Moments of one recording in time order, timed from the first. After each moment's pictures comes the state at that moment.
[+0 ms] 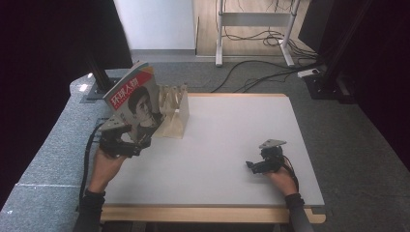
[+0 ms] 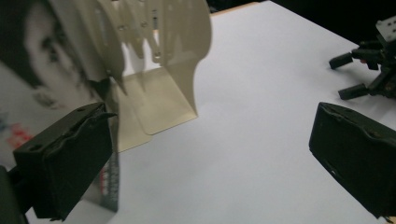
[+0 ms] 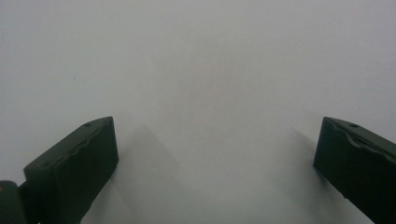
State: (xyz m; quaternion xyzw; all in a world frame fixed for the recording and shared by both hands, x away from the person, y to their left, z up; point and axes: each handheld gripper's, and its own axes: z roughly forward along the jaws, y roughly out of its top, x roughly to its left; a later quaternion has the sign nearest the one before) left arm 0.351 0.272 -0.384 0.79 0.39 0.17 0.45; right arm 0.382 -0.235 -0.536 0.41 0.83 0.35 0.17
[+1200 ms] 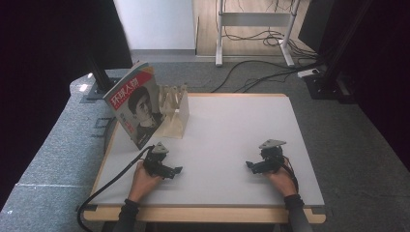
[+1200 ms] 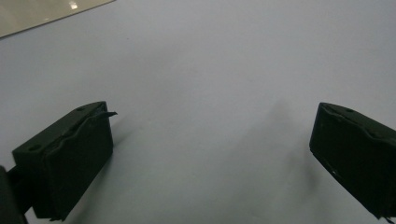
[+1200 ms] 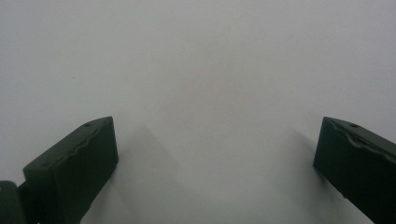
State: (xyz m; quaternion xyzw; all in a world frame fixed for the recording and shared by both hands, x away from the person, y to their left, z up) left arm 0.372 0.199 -0.527 0.85 0.36 0.09 0.36; right arm 0.382 -0.235 -0.536 0.41 0.83 0.35 0.17
